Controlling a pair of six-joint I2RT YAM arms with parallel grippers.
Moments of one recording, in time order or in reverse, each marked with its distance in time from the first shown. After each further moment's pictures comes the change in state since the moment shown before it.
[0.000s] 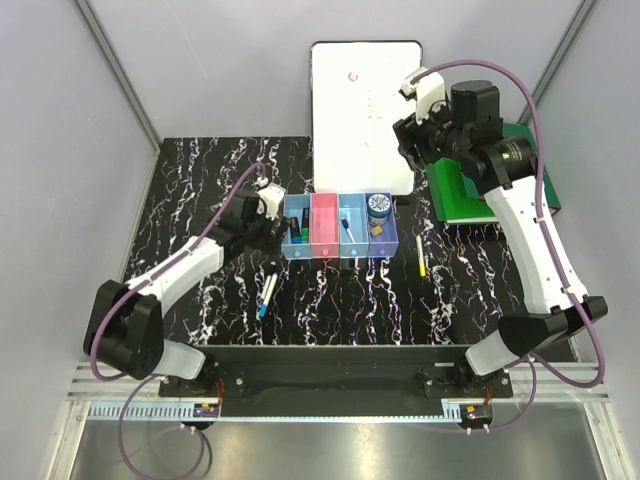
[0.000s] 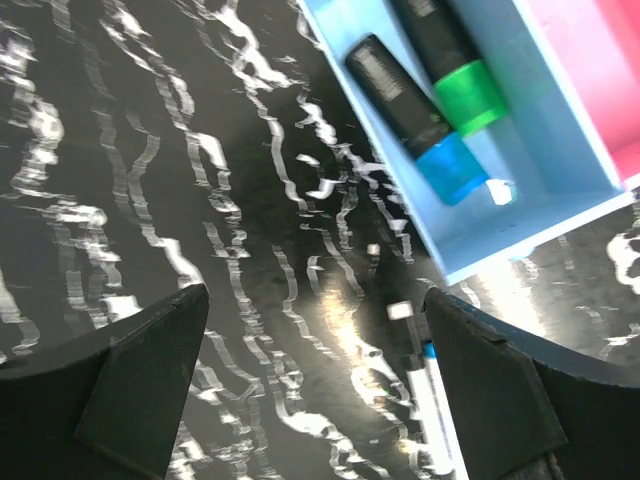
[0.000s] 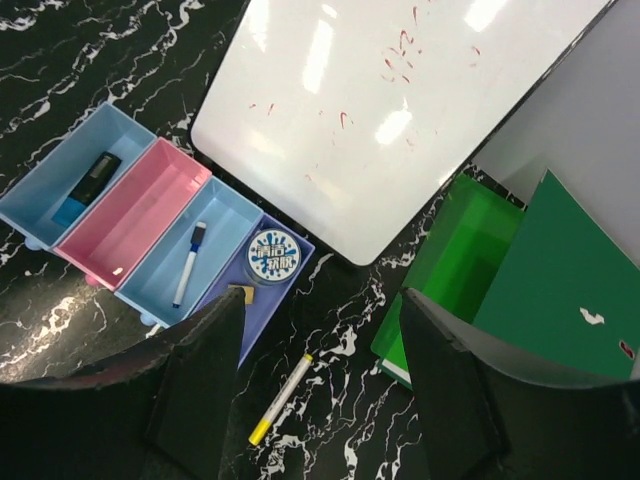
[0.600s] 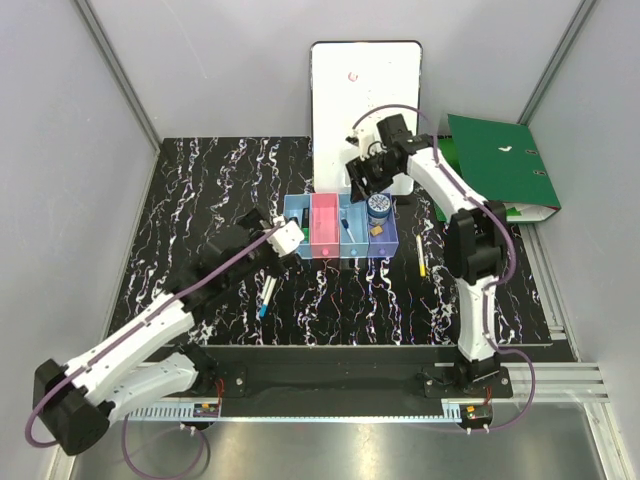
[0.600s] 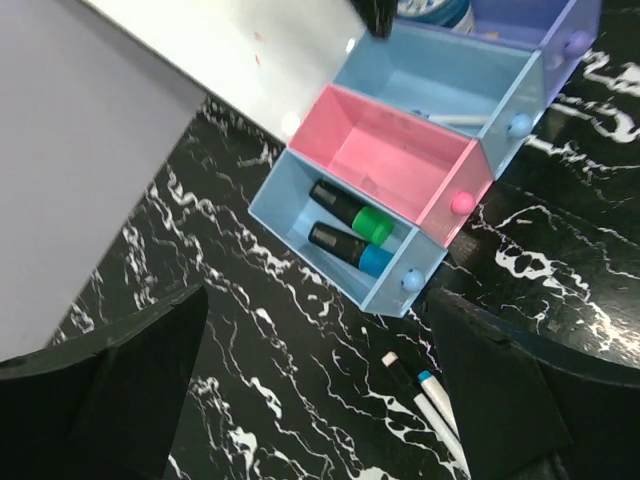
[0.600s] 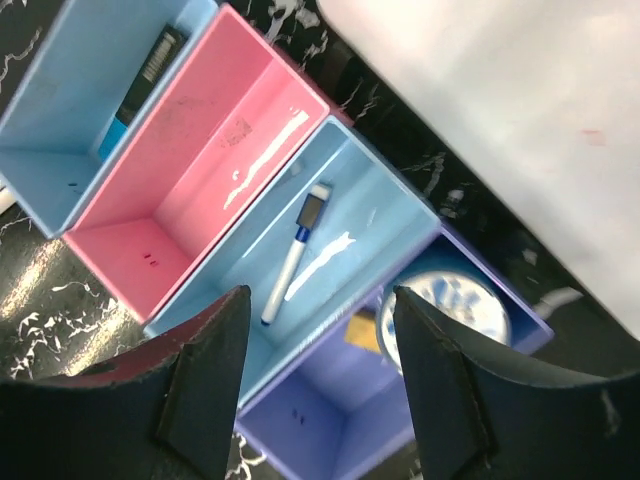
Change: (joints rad) left arm -0.286 -0.485 -0.168 0.118 0.019 0.357; right arm 0.000 0.642 0.036 0.019 -0.338 0.101
